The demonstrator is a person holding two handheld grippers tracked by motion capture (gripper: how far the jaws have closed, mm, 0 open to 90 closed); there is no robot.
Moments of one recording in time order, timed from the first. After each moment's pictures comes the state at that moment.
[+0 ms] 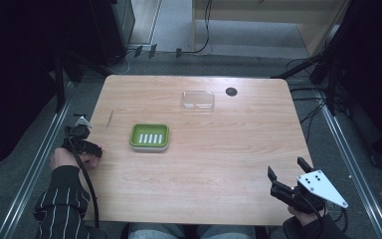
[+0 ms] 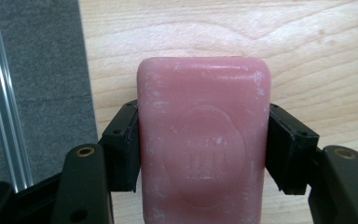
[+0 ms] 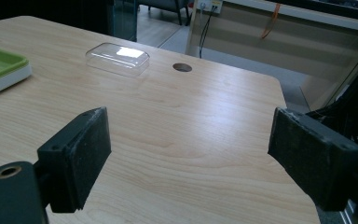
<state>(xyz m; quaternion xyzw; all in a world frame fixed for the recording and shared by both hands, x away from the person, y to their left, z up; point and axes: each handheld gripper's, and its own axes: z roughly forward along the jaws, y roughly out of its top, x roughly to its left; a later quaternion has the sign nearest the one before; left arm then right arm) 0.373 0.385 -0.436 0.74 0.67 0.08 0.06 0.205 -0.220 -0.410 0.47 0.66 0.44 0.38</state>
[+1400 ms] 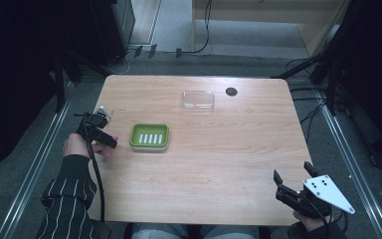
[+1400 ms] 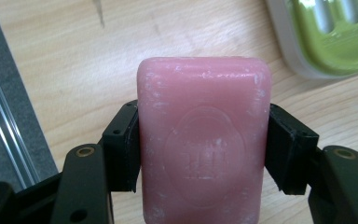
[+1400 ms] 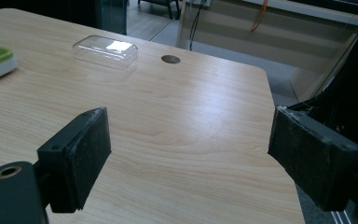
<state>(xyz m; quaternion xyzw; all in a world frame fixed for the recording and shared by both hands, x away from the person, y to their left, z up) 0.397 0.333 -0.408 0.81 0.57 0.09 0.07 0.194 -0.230 -0.410 0.49 0.65 0.43 0.39</state>
